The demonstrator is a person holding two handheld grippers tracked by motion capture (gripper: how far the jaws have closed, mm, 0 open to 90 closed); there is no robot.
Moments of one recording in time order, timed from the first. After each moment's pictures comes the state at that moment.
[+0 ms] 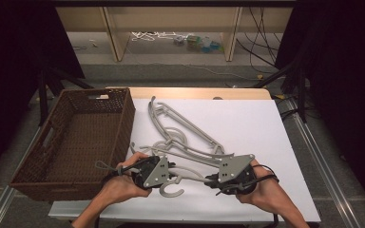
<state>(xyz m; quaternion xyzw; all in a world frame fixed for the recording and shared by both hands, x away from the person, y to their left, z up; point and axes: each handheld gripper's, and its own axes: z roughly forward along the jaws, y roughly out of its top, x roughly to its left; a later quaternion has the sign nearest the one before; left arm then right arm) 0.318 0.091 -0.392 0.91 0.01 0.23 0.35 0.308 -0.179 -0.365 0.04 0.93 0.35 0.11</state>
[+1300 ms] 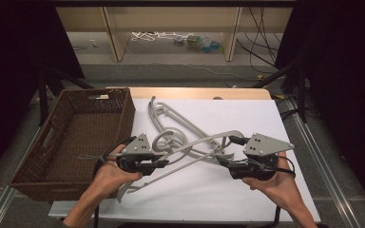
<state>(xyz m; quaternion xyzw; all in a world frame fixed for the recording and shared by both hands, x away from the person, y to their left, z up) 0.341 0.131 -0.368 0.86 0.22 0.10 0.46 0.316 -0.215 -0.339 0.22 0.82 0.47 0.24</state>
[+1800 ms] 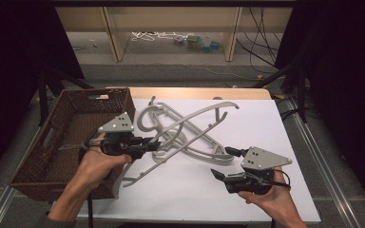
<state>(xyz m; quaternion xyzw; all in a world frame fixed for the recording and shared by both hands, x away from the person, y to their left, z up) 0.347 0.153 -0.308 0.81 0.28 0.08 0.51 0.296 -0.209 -0.363 0.23 0.81 0.49 0.21</state>
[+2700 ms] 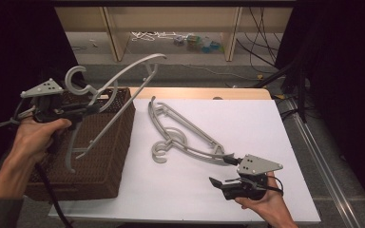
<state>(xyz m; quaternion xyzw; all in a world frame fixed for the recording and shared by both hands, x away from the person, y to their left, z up) 0.389 0.293 -0.276 0.76 0.37 0.22 0.49 0.300 -0.210 -0.401 0.25 0.82 0.49 0.18</state>
